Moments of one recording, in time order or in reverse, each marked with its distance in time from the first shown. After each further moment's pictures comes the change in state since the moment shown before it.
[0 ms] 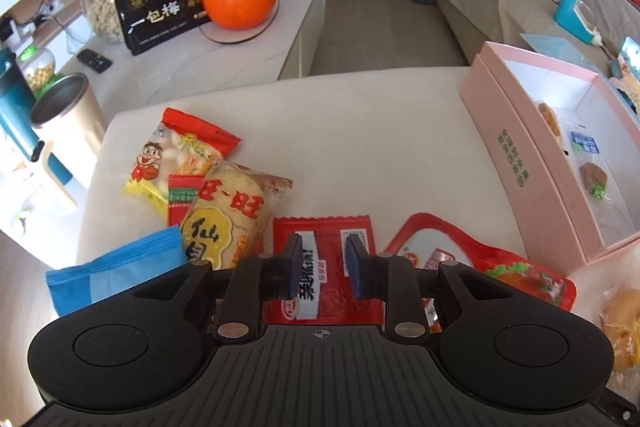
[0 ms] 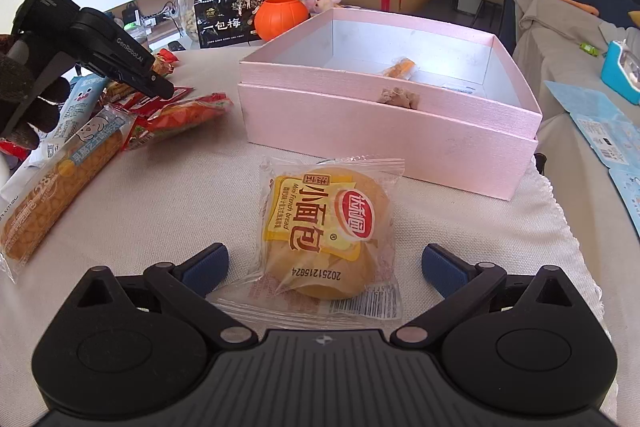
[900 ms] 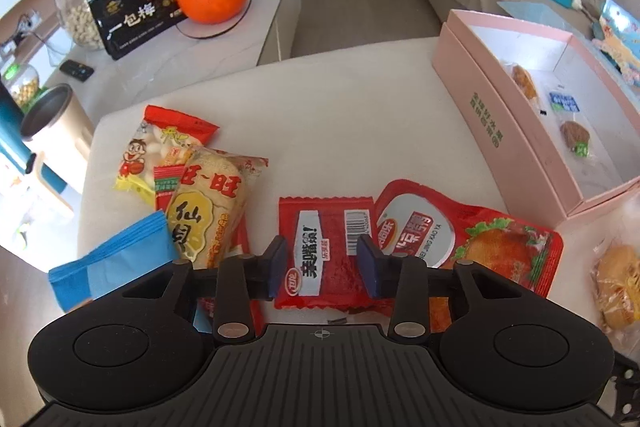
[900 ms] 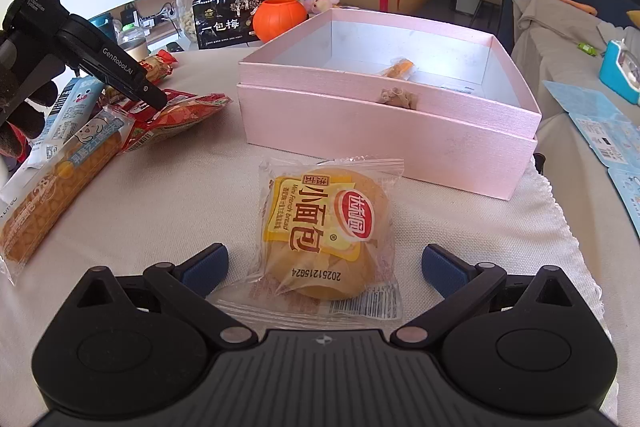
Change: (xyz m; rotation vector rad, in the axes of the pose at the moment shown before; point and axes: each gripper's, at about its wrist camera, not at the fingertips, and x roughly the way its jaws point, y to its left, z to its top) left arm -0.009 -0.012 -0.006 0.076 0.055 -0.061; right arm 0.000 0.000 0.001 0.002 -0.001 -0.002
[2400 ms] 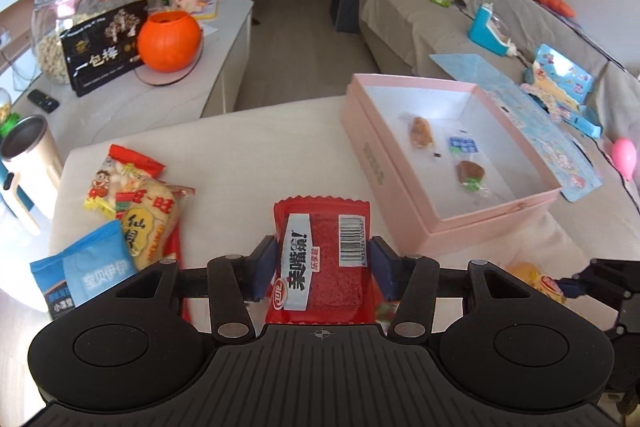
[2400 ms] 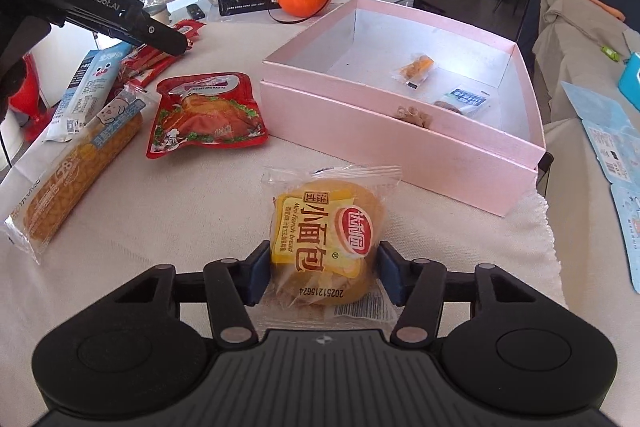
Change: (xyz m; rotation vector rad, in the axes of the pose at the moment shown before) left arm -0.071 -0.044 -0.019 0.027 -0.157 -0.157; right arm -0.016 0.009 0.028 -0.096 0.124 0.020
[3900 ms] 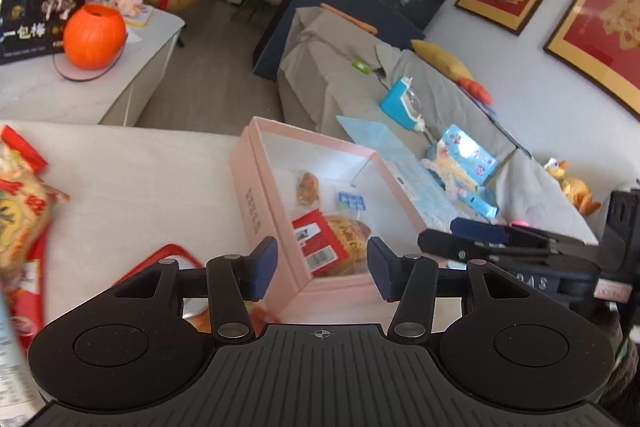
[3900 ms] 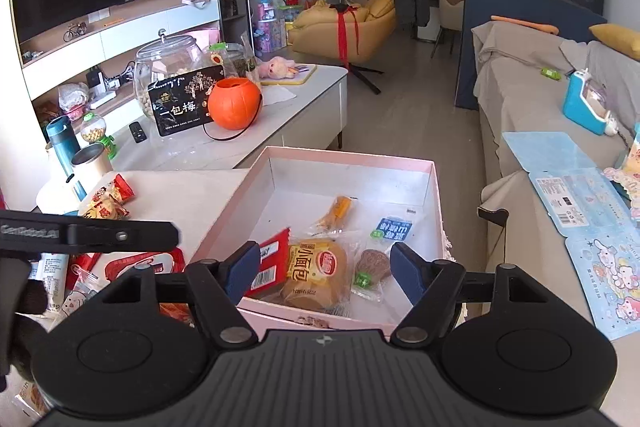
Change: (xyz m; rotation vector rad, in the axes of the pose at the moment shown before) left arm 0.006 0.007 -0.006 -0.156 -0.171 -0.331; right arm -0.027 -0.055 0.083 0.197 -0.230 -0.099
